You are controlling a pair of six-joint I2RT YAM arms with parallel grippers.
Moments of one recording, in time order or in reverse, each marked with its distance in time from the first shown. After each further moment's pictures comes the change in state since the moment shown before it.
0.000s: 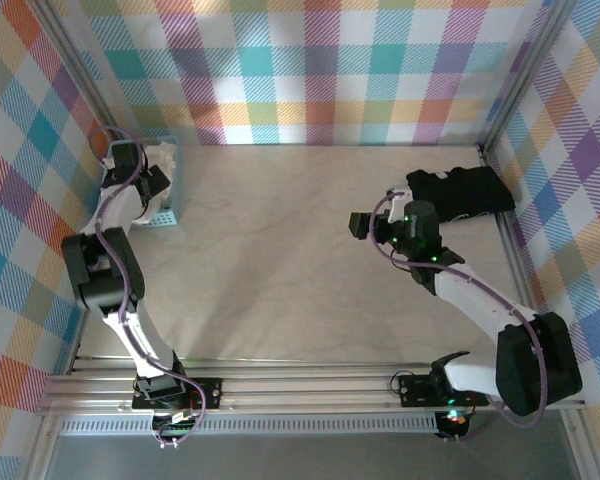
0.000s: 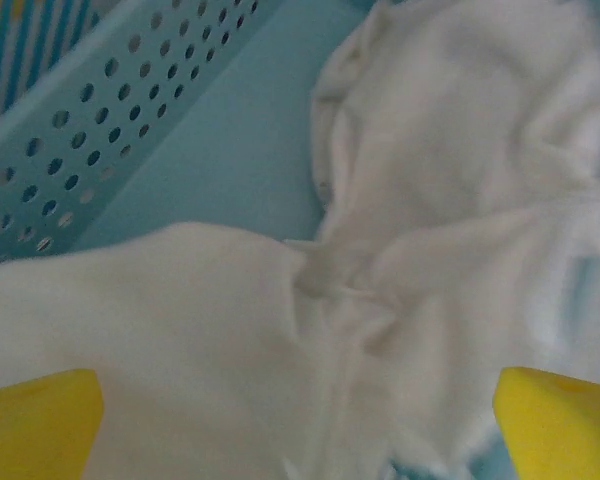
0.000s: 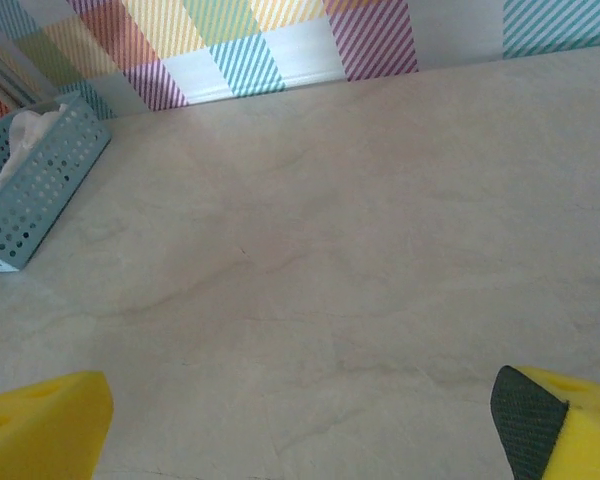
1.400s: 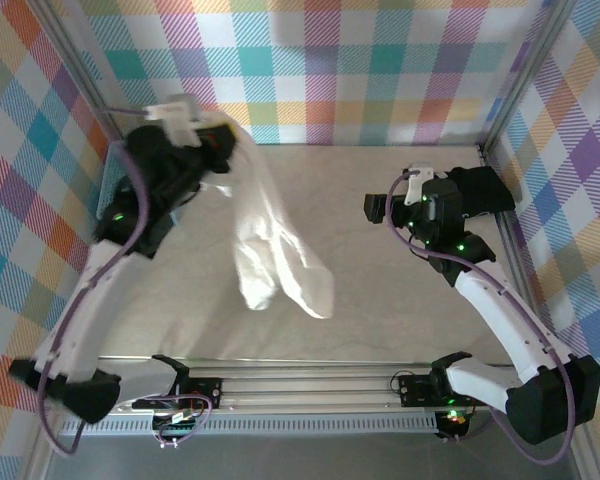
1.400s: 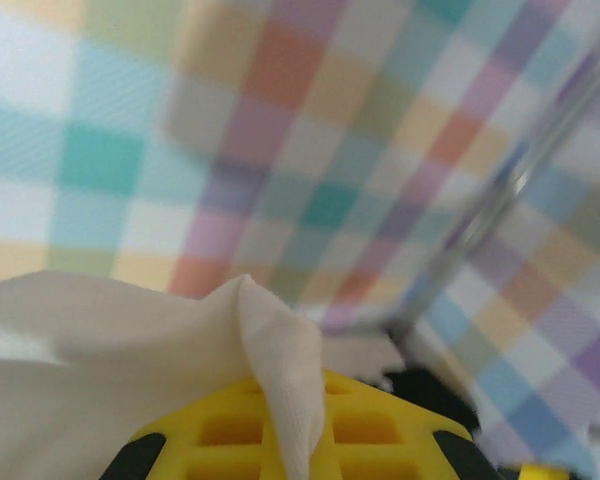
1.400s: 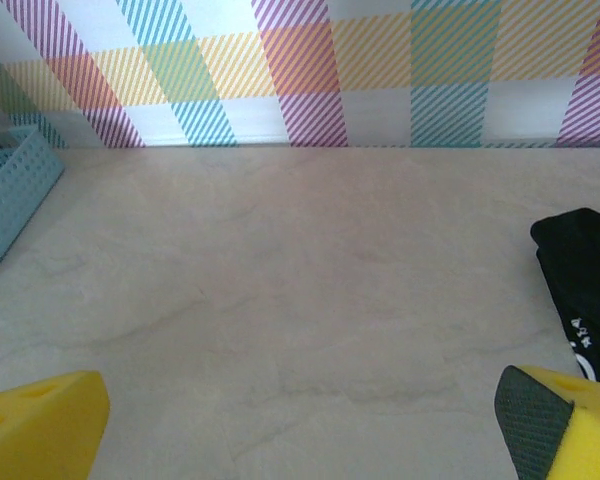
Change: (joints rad) left arm -0.674 -0.674 -0.024 0.098 0.270 -0.013; right arm -0.006 -0.157 0.291 -0.460 0.148 -0.122
